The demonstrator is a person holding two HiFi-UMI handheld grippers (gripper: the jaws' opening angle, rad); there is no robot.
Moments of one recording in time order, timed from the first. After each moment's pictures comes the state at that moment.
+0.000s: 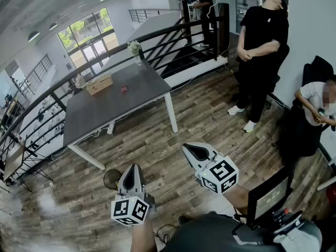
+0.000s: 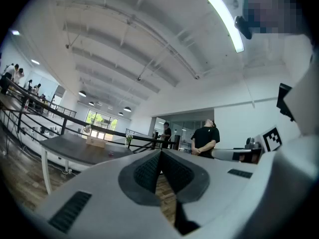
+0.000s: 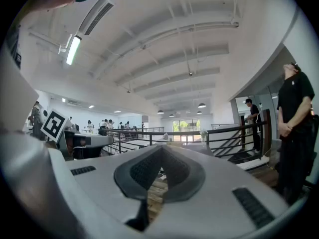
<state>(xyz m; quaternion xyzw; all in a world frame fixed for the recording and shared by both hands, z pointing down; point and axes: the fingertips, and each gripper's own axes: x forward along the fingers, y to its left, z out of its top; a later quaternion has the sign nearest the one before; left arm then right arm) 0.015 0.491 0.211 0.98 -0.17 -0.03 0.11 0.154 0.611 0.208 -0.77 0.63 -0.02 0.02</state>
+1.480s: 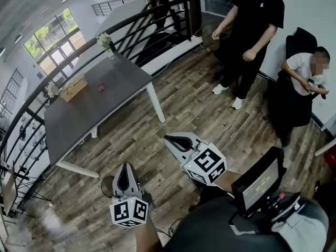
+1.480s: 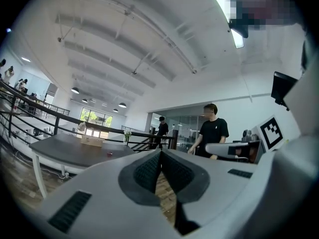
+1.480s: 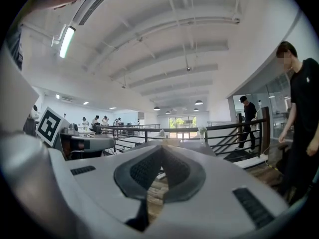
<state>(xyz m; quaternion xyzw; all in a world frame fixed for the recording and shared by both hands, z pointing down) 0.063 0.390 0.249 0.98 -0.15 -0.01 0.09 0.183 0.493 0.242 -0.78 0.62 -0.04 0.01</state>
